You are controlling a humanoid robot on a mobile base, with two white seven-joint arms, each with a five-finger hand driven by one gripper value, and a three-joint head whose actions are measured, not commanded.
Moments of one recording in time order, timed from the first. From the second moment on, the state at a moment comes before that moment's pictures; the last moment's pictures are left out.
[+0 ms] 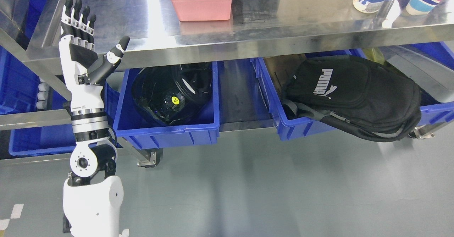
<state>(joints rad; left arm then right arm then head) -0.33 0.00 0.08 -1.67 0.21 -0.28 -0.02 0.00 0.00 0.00 0.00 0.00 -0.07 -0.01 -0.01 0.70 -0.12</state>
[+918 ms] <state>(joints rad) -0.68 0.20 0.08 -1.60 0.21 -0.06 -0.61 0.00 0.00 0.00 0.00 0.00 -0.07 -0.01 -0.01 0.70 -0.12</state>
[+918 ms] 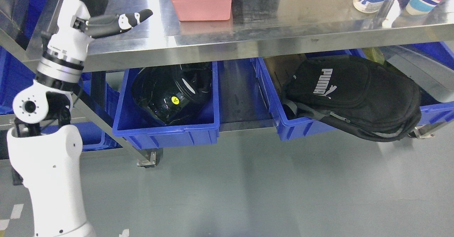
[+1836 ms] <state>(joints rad) -1.08 0.46 -0.32 -1.38 -0.06 -0.02 -0.93 0.00 0.00 0.00 0.00 0.00 -0.07 -0.01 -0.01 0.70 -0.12</state>
